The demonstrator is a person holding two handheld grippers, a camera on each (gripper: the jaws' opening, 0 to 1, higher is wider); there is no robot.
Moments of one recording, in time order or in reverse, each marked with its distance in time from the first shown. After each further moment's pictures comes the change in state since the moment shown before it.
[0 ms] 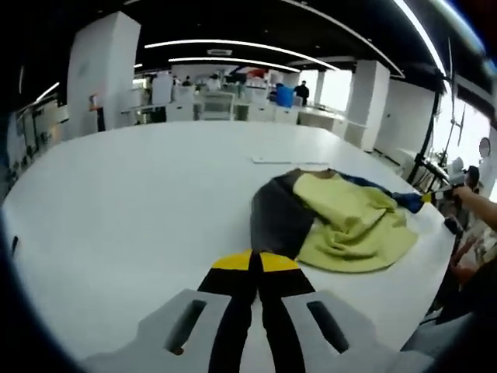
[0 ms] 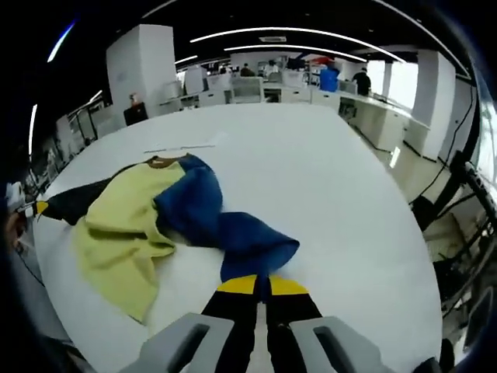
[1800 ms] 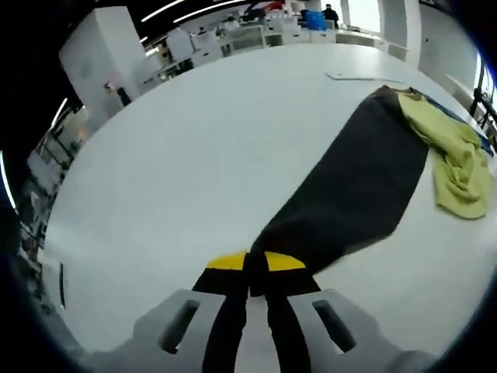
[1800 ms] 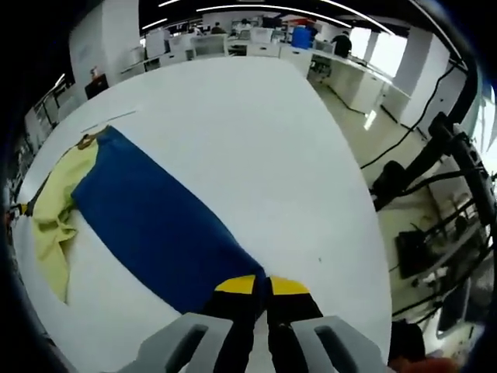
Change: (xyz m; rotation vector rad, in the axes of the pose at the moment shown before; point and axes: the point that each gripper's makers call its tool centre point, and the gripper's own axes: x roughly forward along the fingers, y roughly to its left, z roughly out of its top) left arm 0.050 0.142 -0.056 0.166 0.409 0.298; right arm 0.032 -0.132 -0.027 0.052 0.235 -0.174
